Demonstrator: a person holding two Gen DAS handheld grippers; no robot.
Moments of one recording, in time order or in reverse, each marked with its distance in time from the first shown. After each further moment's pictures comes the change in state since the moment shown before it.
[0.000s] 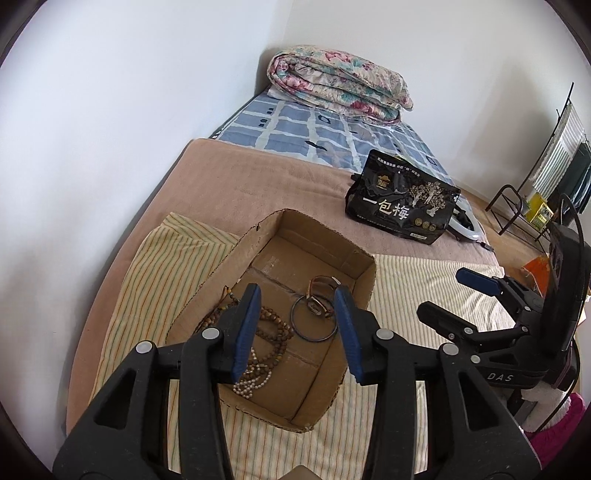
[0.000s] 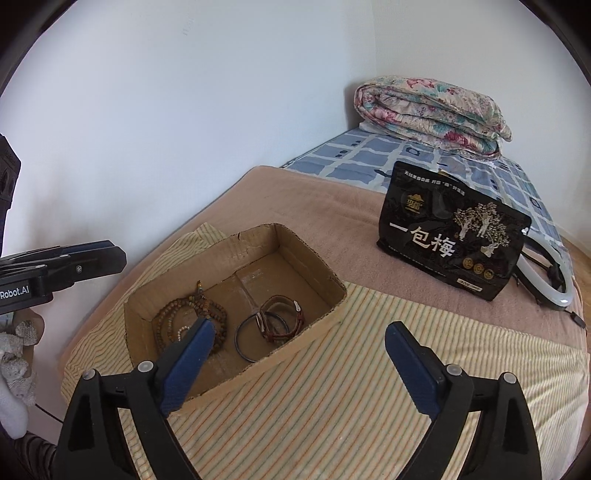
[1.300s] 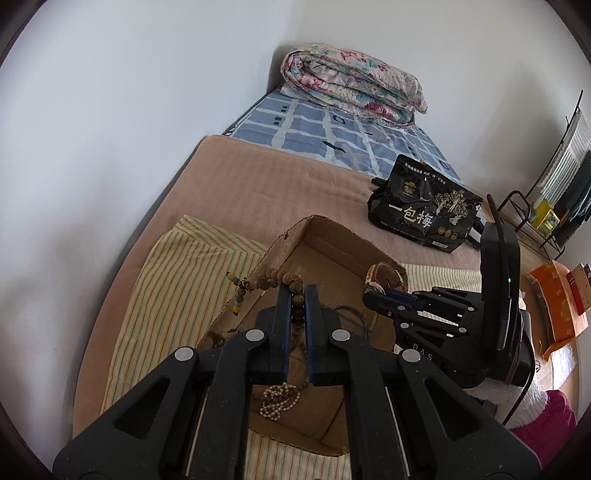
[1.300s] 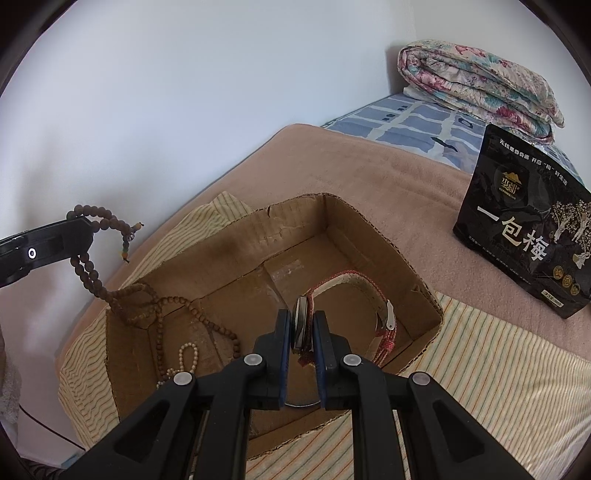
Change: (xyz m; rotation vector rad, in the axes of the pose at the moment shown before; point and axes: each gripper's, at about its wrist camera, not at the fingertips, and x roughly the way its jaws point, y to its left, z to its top) left arm 0.032 0.036 0.009 -0.030 0.008 0.019; right arm 0.118 0.034 0.015 -0.044 0.136 0.126
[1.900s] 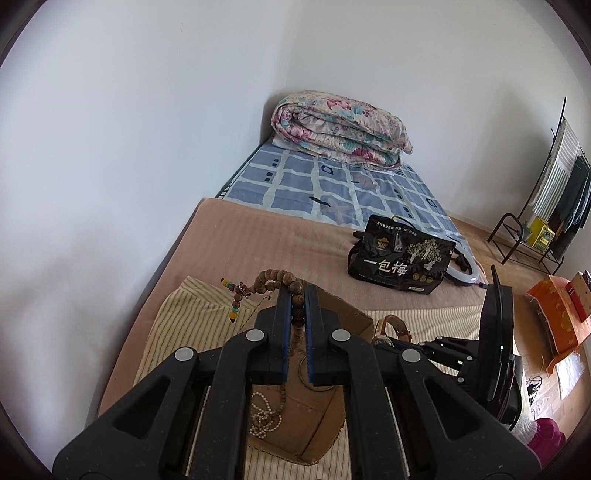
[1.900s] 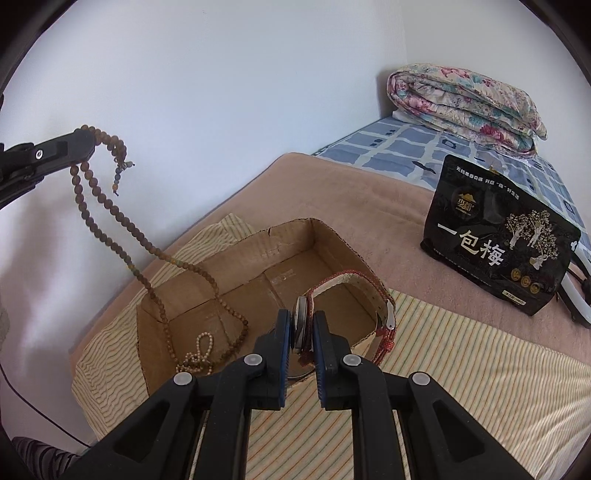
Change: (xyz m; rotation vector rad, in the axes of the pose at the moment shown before) left arm -0.069 -0.032 0.034 0.034 -0.163 0.004; right arm -0.060 -0.005 -0.007 -0.002 -0.077 -0.016
